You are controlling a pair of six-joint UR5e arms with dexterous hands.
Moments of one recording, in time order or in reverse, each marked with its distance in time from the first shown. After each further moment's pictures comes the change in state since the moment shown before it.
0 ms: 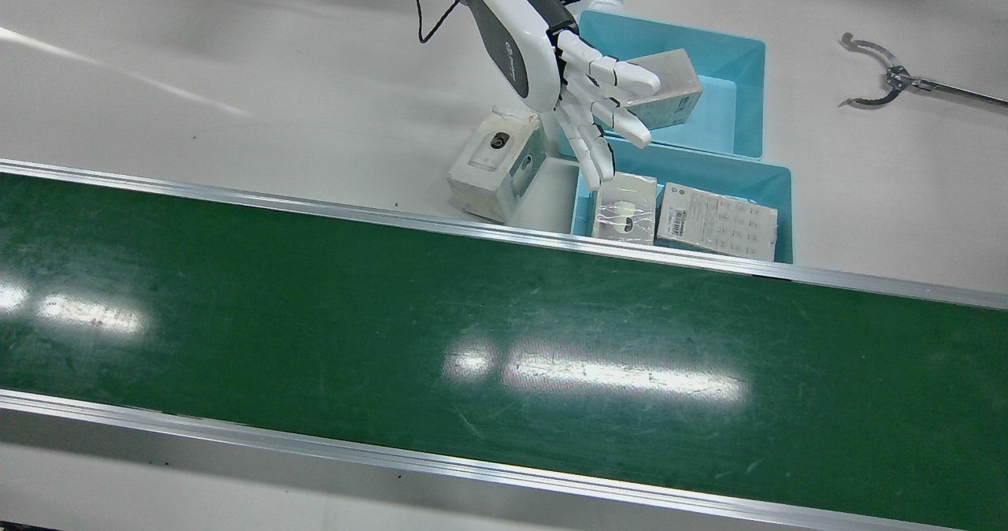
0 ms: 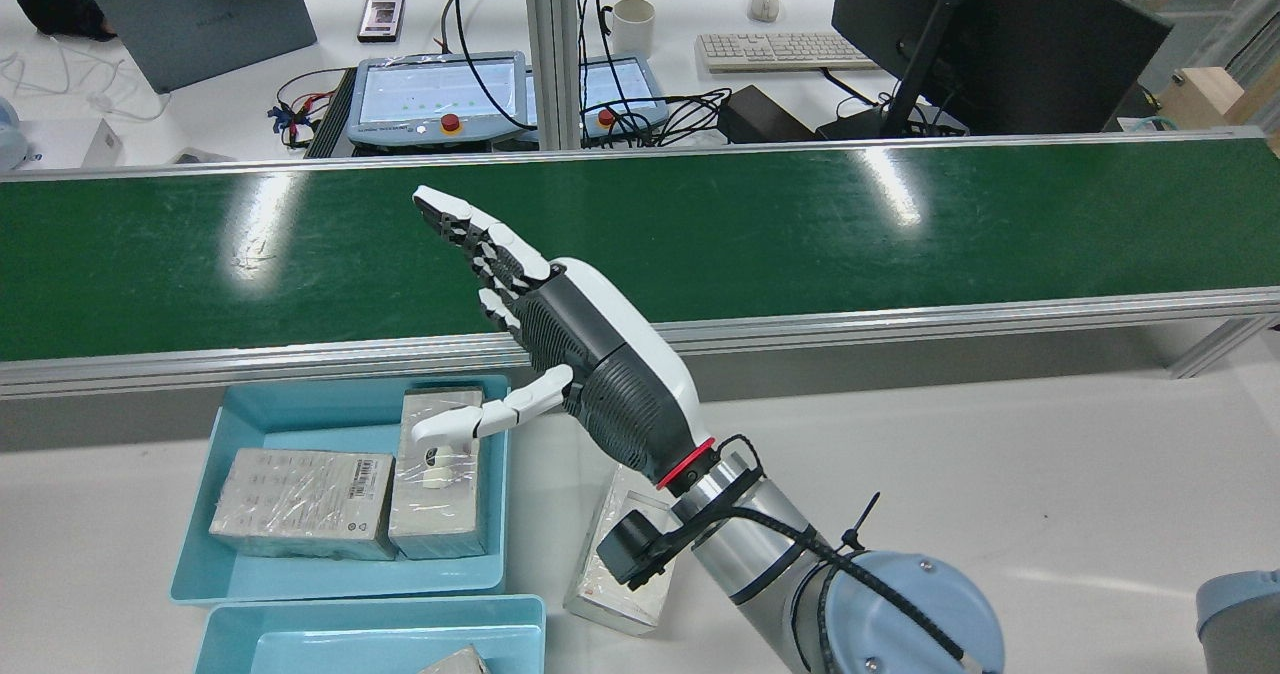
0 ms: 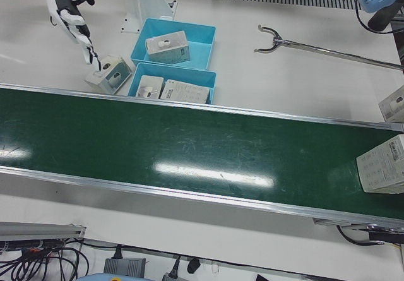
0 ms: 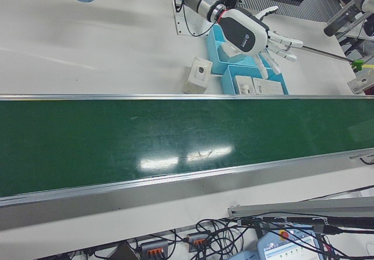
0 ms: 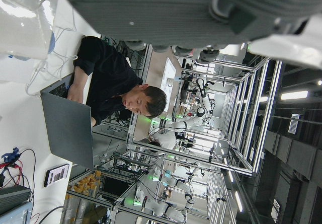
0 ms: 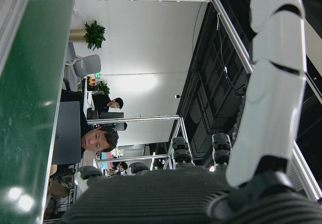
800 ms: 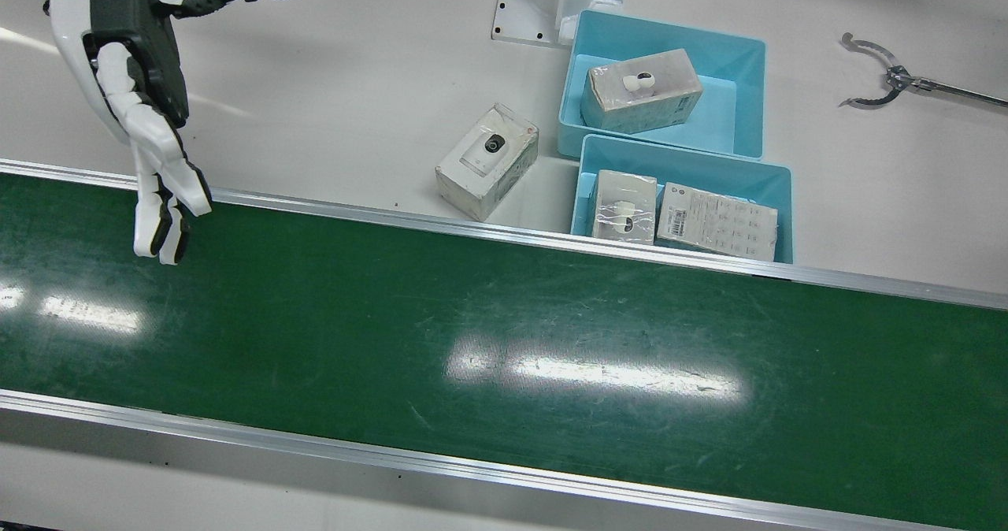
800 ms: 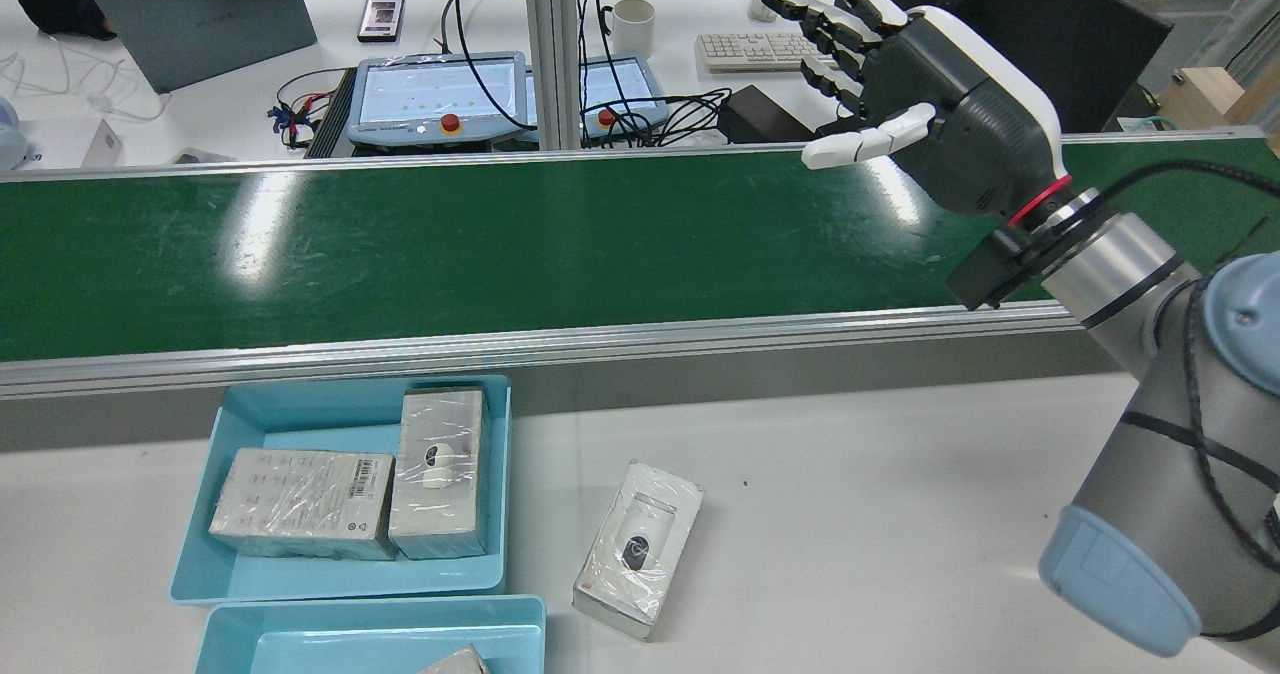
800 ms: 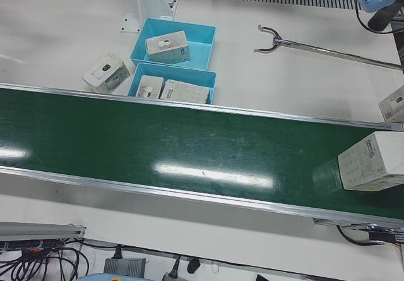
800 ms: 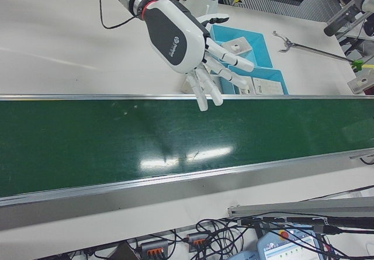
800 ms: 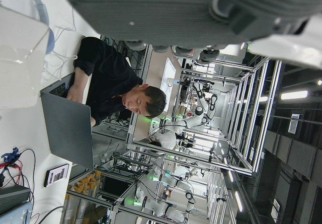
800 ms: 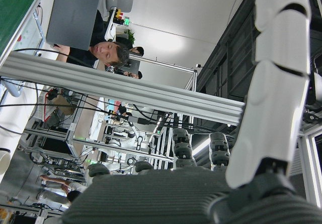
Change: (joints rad) left arm 0.000 0.000 0.000 0.000 0.000 0.000; right arm 0.584 -0.296 0.107 -0.147 -0.382 0.194
